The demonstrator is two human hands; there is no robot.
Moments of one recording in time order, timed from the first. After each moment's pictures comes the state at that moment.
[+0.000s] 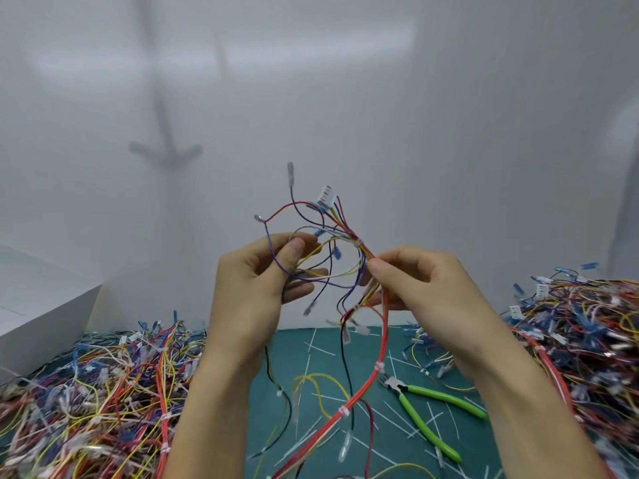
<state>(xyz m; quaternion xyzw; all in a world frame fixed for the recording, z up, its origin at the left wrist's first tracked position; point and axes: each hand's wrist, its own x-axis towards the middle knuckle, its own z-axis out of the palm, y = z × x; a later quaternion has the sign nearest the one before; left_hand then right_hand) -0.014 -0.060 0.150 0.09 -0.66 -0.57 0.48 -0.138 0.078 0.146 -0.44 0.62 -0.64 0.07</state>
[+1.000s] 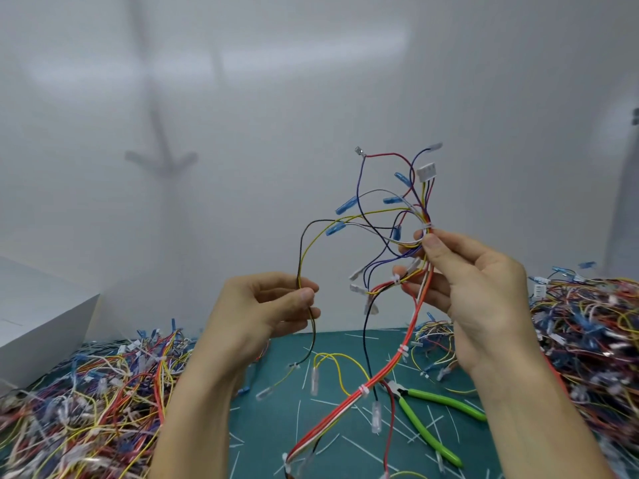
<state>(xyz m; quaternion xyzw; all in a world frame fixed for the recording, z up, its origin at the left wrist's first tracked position) -0.003 -0.066 0.145 0.18 -0.71 -0.59 0.35 -0.144 0.086 0.150 -0.26 0.48 -0.84 0.04</state>
